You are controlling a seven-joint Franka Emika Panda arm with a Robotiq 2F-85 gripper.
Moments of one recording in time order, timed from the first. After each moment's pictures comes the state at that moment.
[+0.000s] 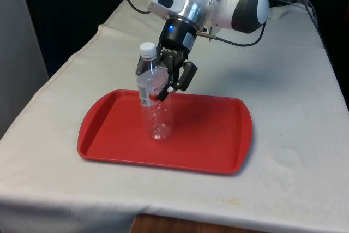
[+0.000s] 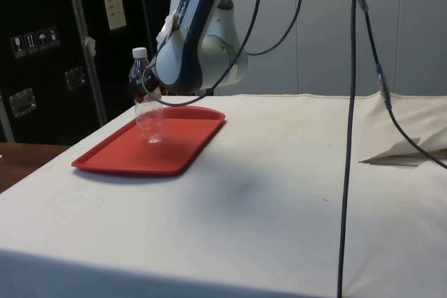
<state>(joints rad) 0.18 0.72 -0.21 -1.99 0.57 3.56 -0.10</state>
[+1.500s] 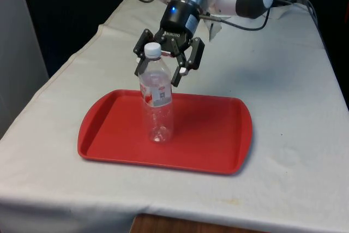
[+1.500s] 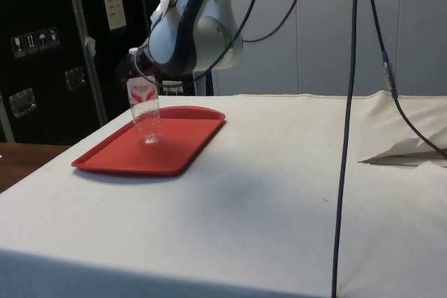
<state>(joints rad) 0.20 0.64 -0.22 -2.00 0.57 3.55 -0.12</state>
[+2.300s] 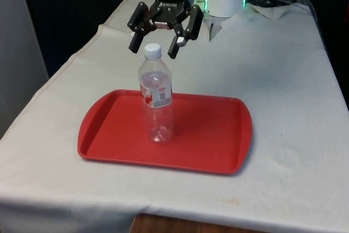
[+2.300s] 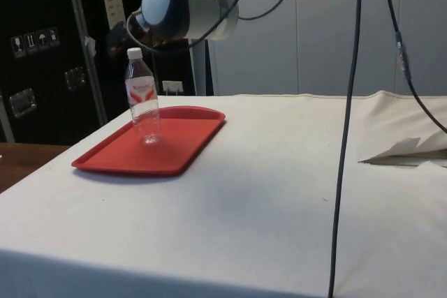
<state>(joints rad) 0.20 0.53 -0.23 -2.01 0.57 3.50 -0.13</state>
